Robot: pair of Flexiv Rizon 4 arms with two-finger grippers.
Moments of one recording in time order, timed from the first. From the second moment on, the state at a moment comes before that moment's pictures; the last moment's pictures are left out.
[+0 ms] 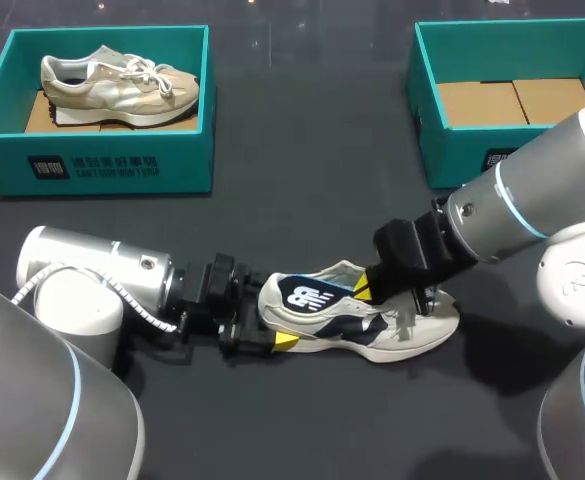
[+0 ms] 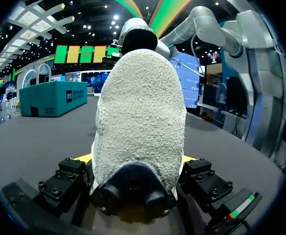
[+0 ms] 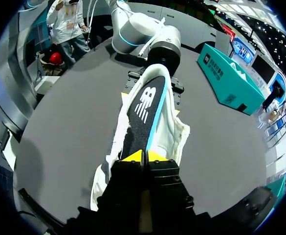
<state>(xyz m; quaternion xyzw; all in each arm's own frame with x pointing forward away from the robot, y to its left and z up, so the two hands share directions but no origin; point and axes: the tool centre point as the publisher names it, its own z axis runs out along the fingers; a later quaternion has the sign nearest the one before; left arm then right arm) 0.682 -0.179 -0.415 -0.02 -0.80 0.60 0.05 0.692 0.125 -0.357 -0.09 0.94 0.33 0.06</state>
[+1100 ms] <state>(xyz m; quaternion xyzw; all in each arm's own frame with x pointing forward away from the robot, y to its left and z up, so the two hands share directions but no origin) 0.682 -0.179 -0.415 -0.02 -0.80 0.60 0.05 0.691 0.137 -0.336 -0.16 0.93 0.34 0.07</state>
